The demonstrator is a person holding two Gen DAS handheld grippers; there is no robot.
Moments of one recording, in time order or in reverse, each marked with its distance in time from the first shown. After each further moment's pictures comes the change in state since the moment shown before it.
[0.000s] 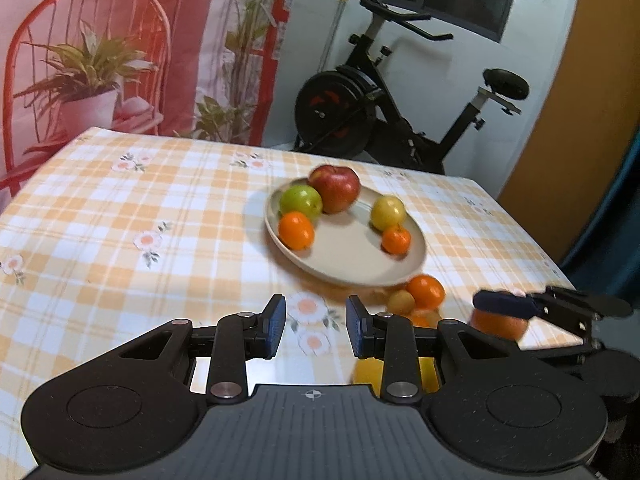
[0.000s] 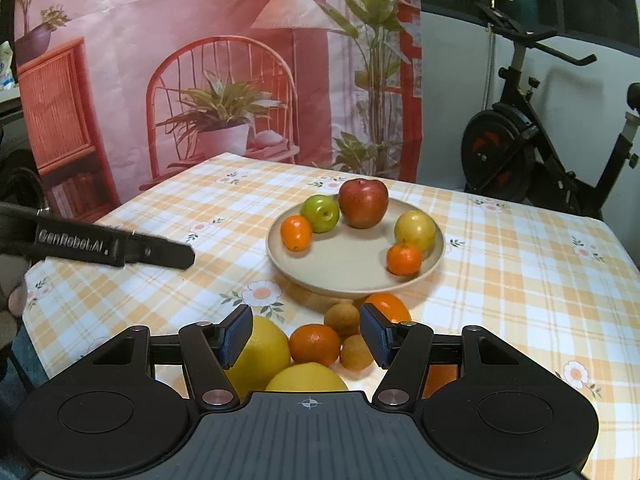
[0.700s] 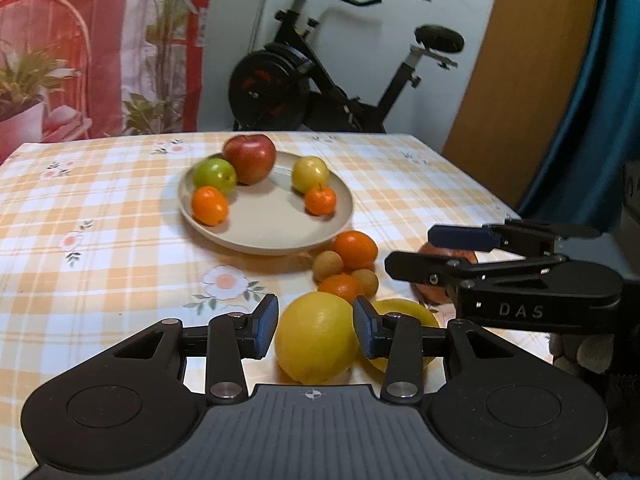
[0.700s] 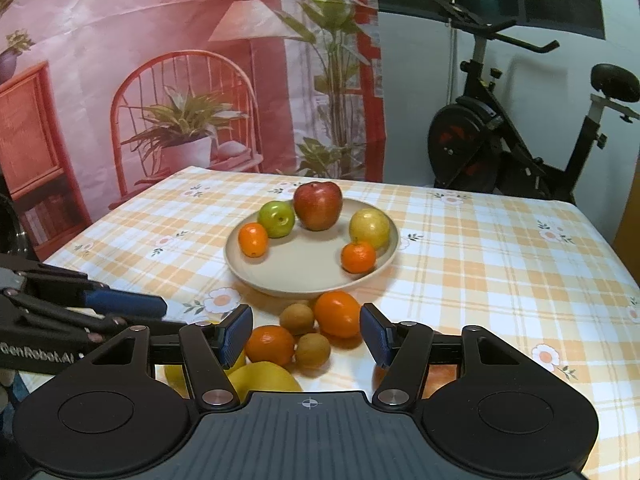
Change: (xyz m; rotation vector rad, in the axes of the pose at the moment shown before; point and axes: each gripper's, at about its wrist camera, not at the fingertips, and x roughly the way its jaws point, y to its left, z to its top) left arm 0.021 -0.038 -0.017 0.154 0.062 -0.128; right arm -0.007 -0.027 -0.004 0.079 -0.024 -0.074
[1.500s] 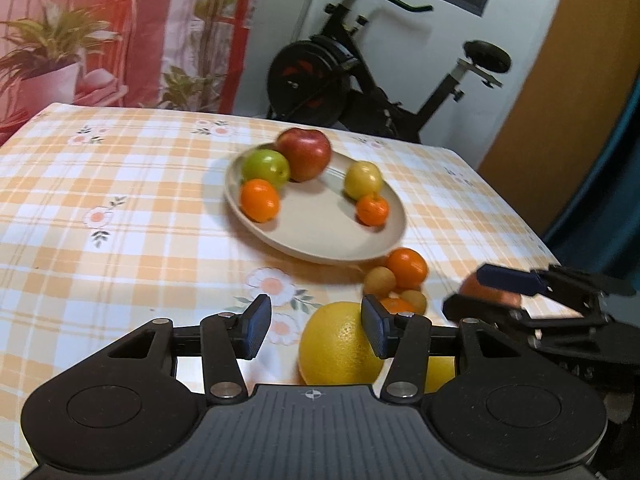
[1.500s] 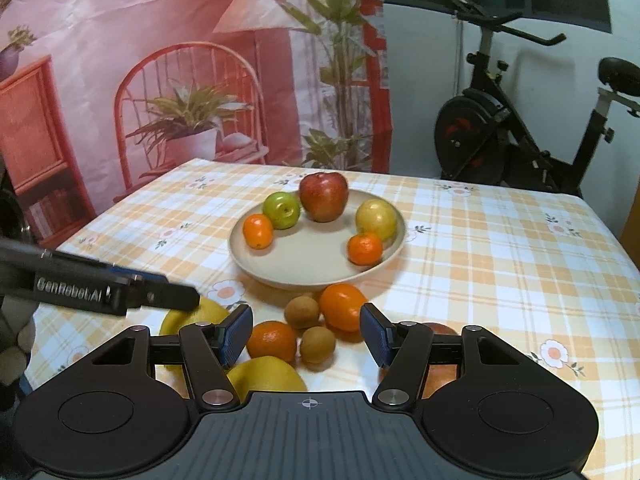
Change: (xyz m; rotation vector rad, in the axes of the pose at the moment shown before) left arm 0.007 0.039 0.010 -0.158 0.010 0.055; right arm 0.007 0.003 -0.001 -0.014 0.030 0.026
